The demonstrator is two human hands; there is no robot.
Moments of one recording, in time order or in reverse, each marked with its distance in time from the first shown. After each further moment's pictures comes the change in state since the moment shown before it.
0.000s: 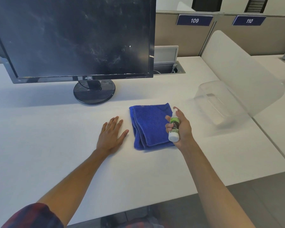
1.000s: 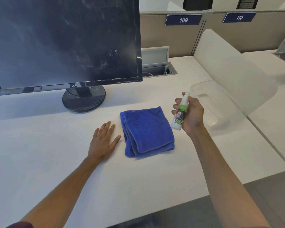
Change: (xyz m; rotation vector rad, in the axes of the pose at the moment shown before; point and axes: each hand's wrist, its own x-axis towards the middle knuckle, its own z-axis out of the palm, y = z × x) left_hand 0.011 0.004 0.002 0.024 -0.040 -0.012; right_hand 0.036 -0.074 -0.011 0.055 -0.168 -0.200
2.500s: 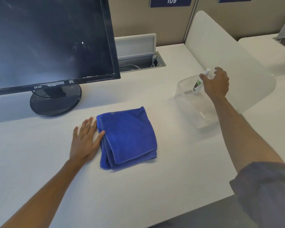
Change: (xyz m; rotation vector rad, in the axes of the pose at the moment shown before) left_hand 0.042 0.028 0.008 0.032 0.003 -0.086; right_hand 0.164 -0.124 -0.124 -1.543 0.660 -0.385
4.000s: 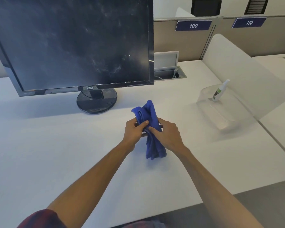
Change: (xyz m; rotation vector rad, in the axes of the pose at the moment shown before) left_hand -0.020 0.070 -0.064 -1.373 -0.076 -0.255; right_hand -0.311 -0.104 0.044 0.213 -0.636 -0.340
